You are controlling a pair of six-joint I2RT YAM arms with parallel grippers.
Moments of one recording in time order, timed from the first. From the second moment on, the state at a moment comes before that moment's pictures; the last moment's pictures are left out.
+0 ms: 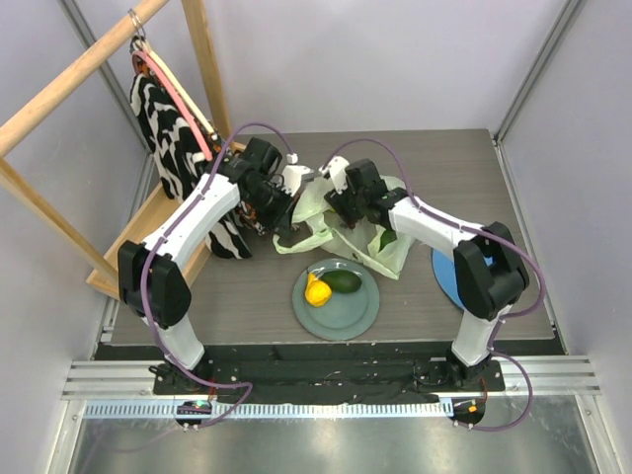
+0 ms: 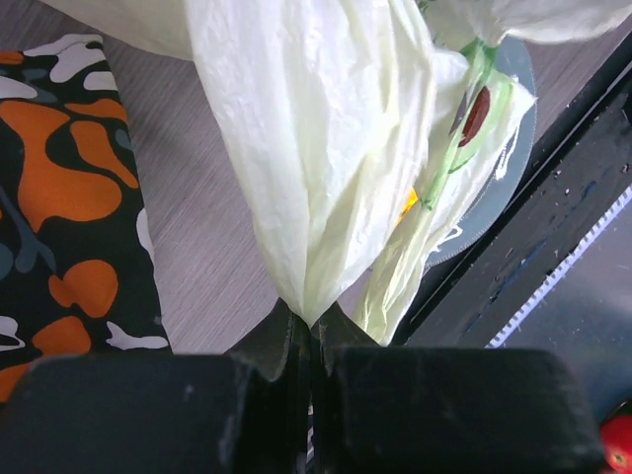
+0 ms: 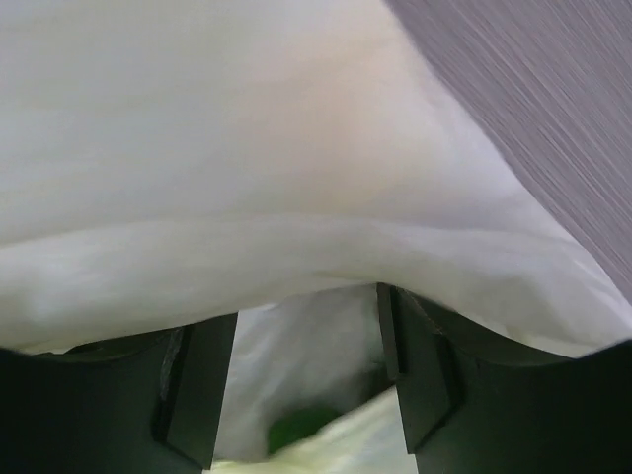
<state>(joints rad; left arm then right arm) -0.45 1.73 1.64 -1.10 0.46 0.22 0.57 1.77 1.30 -0.24 0.10 -0.31</state>
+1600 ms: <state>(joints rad) -0.65 1.77 1.67 -1.23 0.39 0.34 0.32 1.73 1.14 -0.28 -0.03 0.03</state>
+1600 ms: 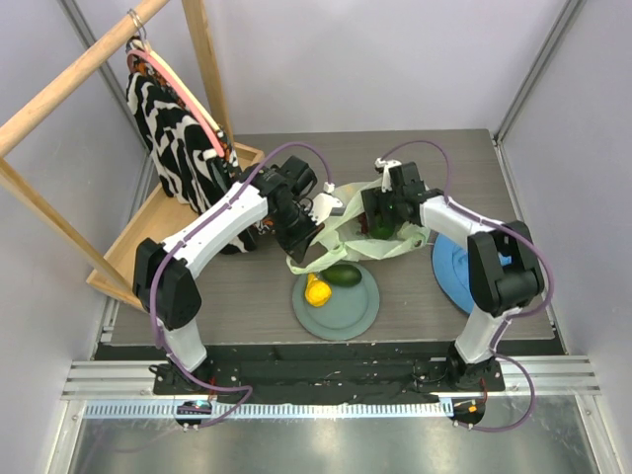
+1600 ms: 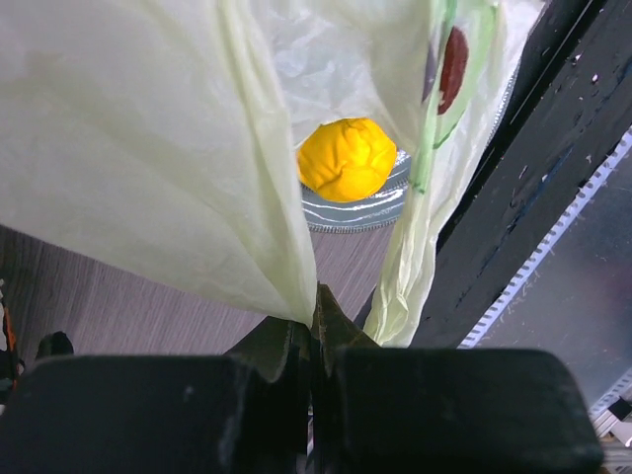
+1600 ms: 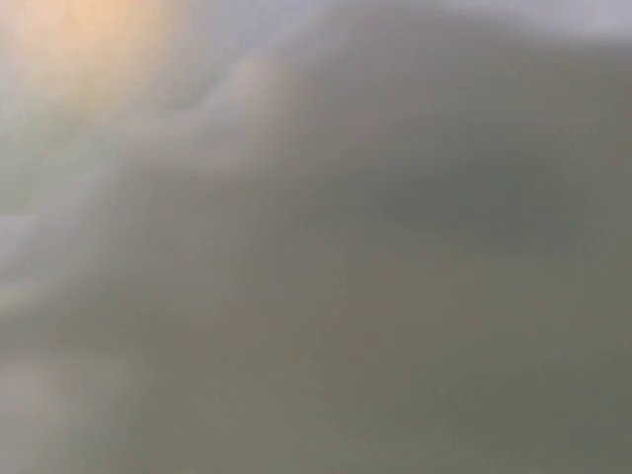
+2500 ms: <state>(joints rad) -0.65 1.81 1.69 -1.23 0.38 0.34 0.32 1.77 1.25 -0.39 -0.11 -0.04</state>
